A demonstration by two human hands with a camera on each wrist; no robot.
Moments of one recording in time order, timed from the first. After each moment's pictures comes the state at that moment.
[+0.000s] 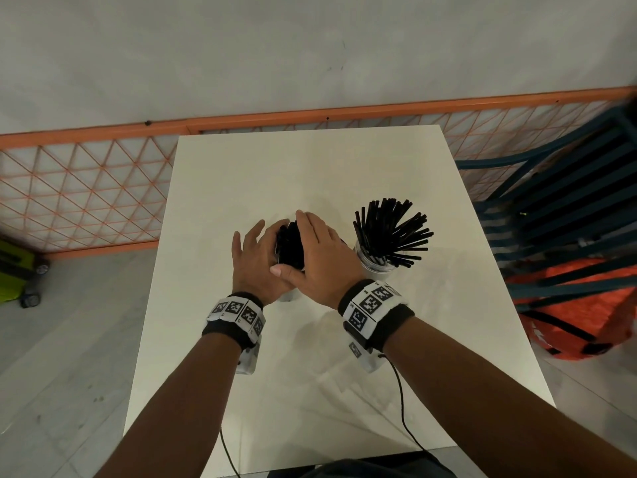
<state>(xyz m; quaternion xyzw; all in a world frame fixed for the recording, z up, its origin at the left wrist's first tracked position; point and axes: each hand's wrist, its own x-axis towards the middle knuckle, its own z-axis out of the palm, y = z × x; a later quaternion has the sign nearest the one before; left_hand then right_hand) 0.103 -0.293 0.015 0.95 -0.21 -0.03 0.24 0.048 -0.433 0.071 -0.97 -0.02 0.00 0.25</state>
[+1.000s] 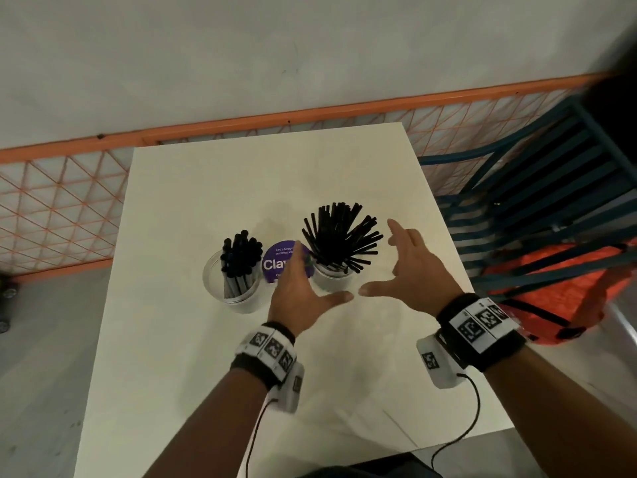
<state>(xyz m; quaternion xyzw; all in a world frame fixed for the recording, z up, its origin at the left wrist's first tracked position) 0.038 -0.411 0.018 0.85 -0.12 -0.22 0.46 -0.025 -0.616 0.081 -0.94 0.16 0.10 0.29</state>
